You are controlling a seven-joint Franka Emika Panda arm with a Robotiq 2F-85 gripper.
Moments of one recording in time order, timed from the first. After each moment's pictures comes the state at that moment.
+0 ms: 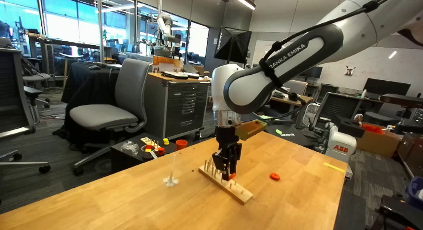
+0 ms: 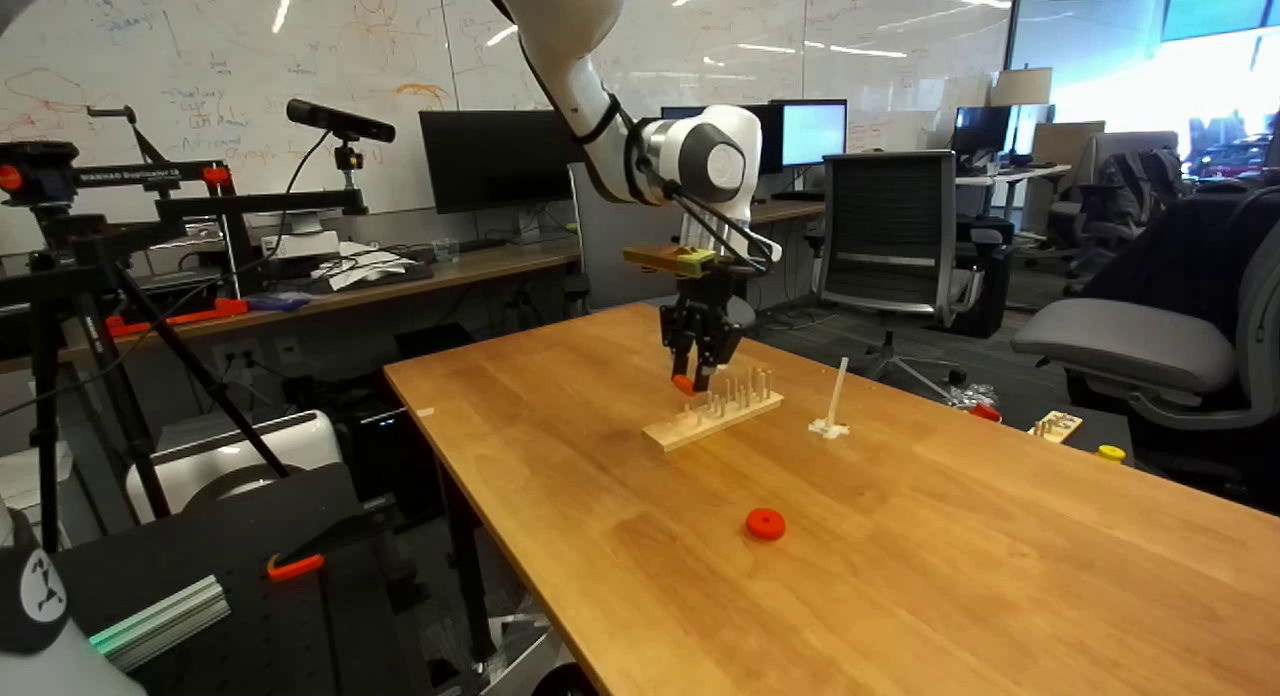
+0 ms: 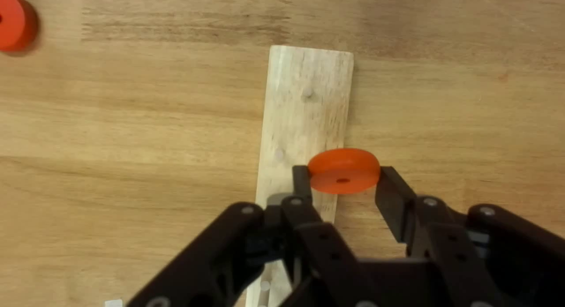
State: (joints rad) arm 0.22 0.80 0.07 -1.55 -0.03 2.11 0.19
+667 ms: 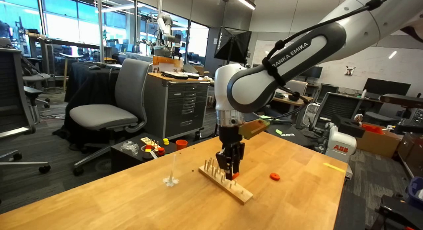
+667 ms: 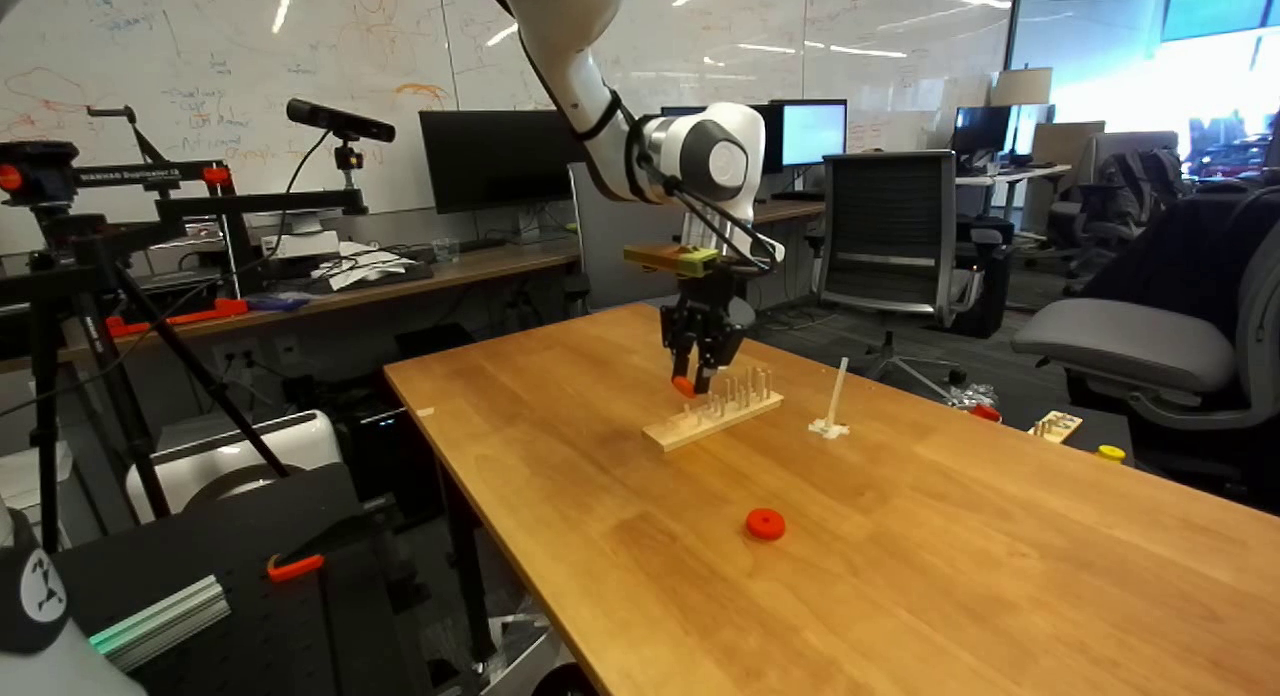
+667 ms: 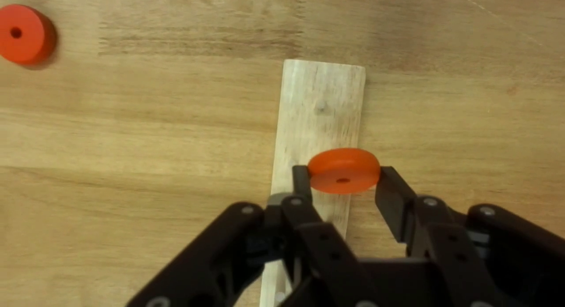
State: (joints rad) arm 0.21 0.78 0.07 -1.58 -0.03 2.11 0.18
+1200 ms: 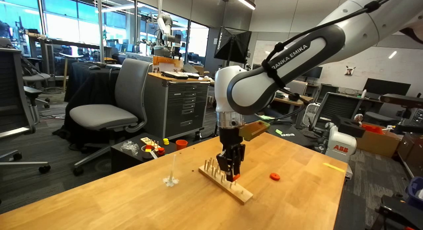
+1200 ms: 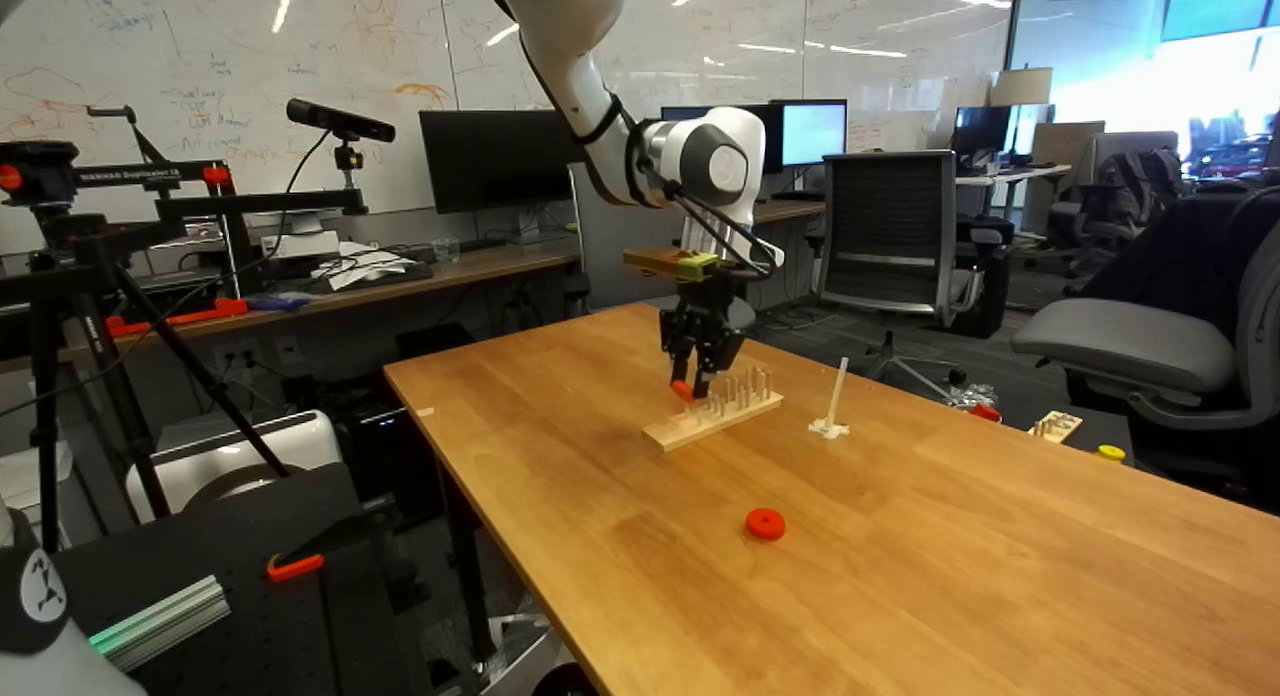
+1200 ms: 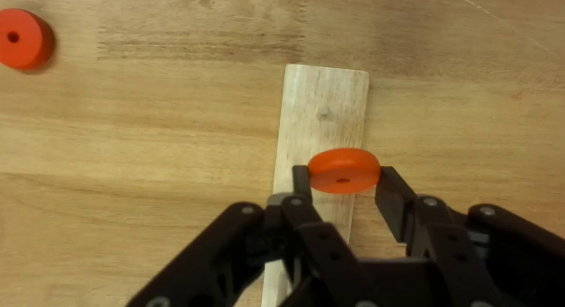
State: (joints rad) arm 0.21 0.78 0.07 -1.58 -0.03 2.11 0.18
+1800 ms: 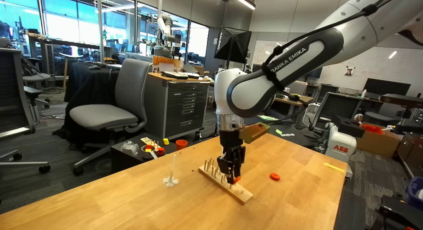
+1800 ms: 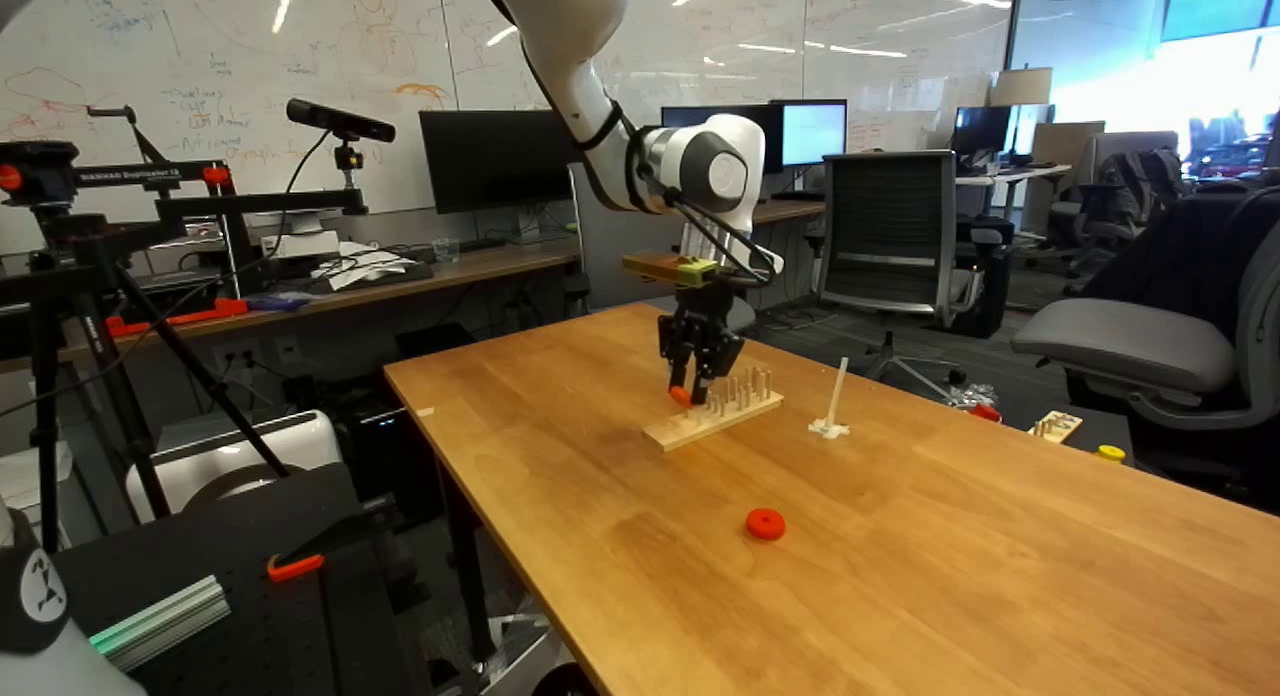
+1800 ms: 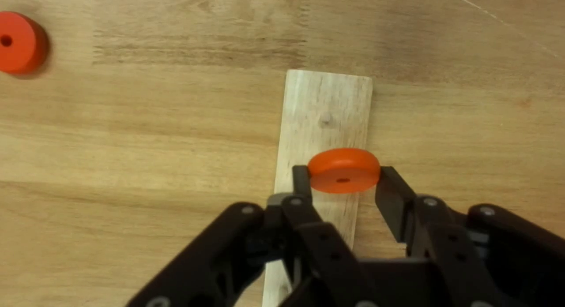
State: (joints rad) arm 0.21 0.80 0.07 -1.58 -0.03 2.11 0.17
